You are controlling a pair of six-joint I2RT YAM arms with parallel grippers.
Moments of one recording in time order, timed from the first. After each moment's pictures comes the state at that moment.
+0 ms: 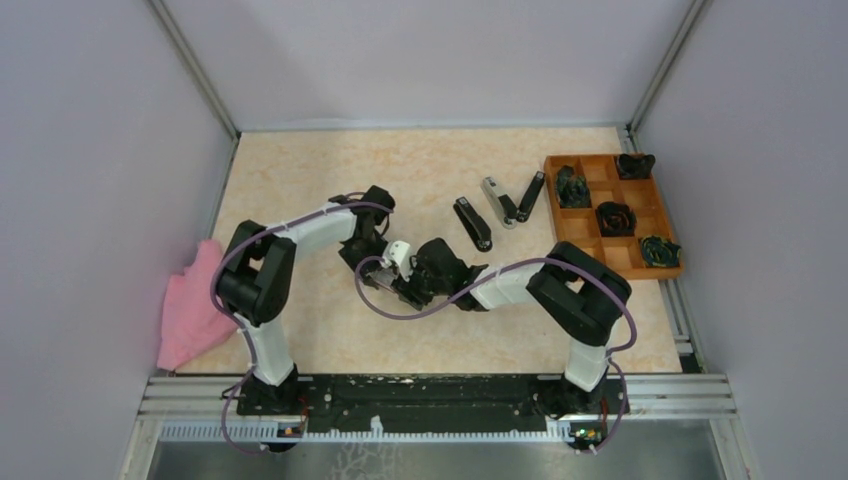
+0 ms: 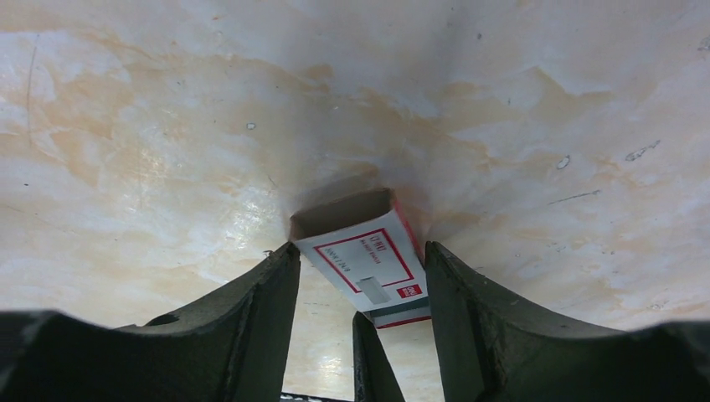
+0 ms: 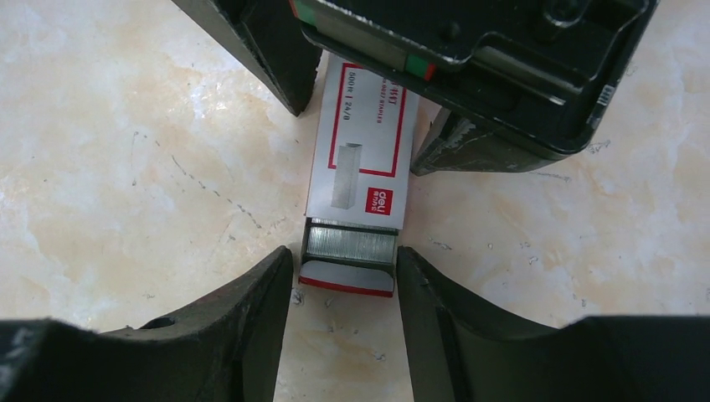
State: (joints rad) left arm -0.53 1.86 1.22 -0.81 -0.02 -1.21; right arm 0.93 1.79 0.82 0.34 -0.19 -0.18
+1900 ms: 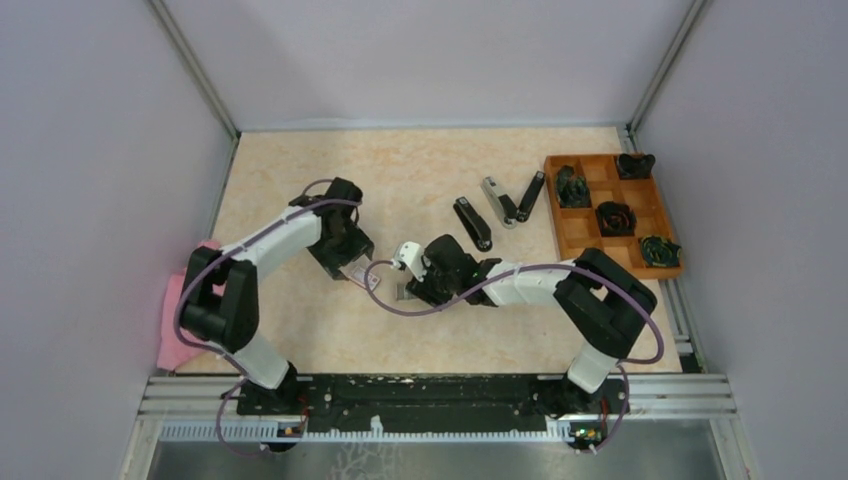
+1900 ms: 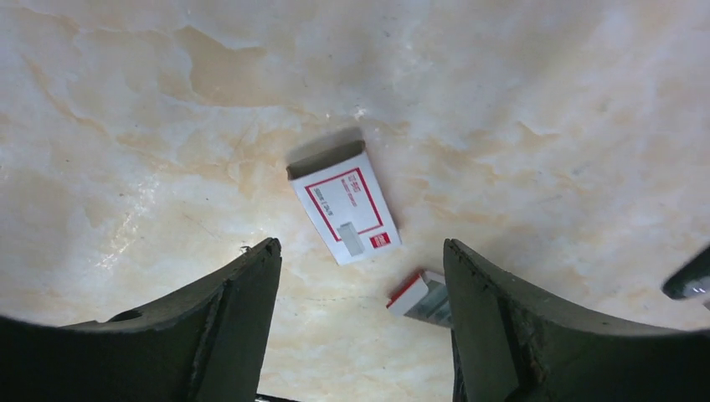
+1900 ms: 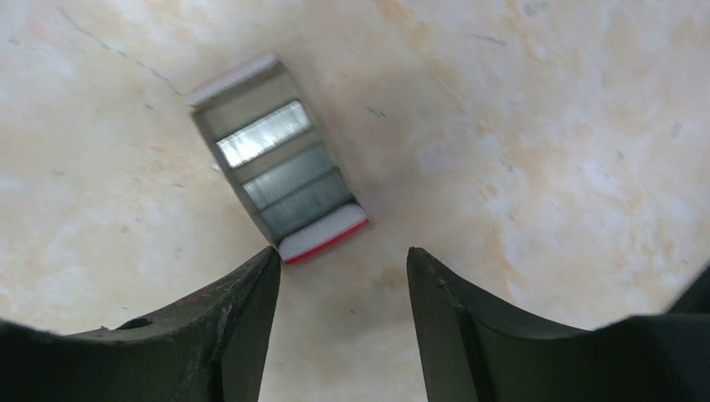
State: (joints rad) left arm -0.40 1.66 1.12 -0.82 -0.12 -1.12; right arm 0.90 1.67 0.82 0.03 -0.07 -0.30
